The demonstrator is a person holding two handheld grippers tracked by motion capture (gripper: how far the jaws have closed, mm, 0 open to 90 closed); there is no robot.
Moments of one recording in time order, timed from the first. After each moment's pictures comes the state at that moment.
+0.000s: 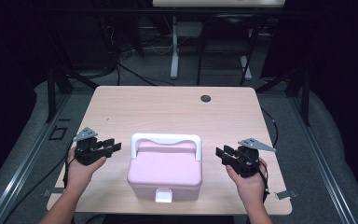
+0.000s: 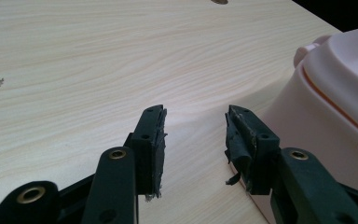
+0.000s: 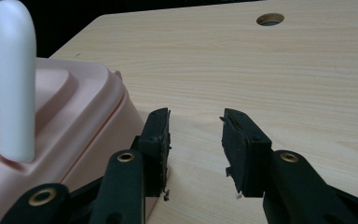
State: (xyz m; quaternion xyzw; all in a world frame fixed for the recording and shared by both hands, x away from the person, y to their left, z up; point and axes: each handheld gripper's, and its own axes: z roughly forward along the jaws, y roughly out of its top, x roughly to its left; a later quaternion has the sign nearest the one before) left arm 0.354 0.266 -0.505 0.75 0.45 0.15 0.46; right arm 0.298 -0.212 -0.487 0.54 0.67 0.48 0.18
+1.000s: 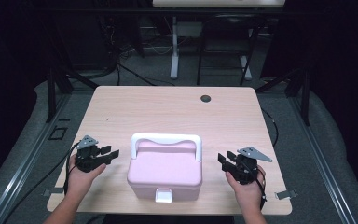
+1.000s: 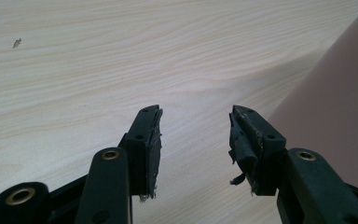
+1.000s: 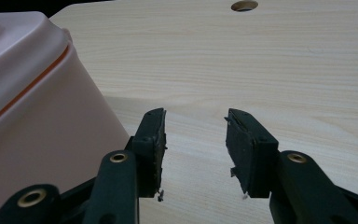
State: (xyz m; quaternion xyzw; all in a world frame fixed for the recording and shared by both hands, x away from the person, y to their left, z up) left arm 0.348 0.275 -0.536 0.76 0.47 0.16 0.43; right arm 0.293 -0.216 -0.524 0.55 0.66 0.45 0.22
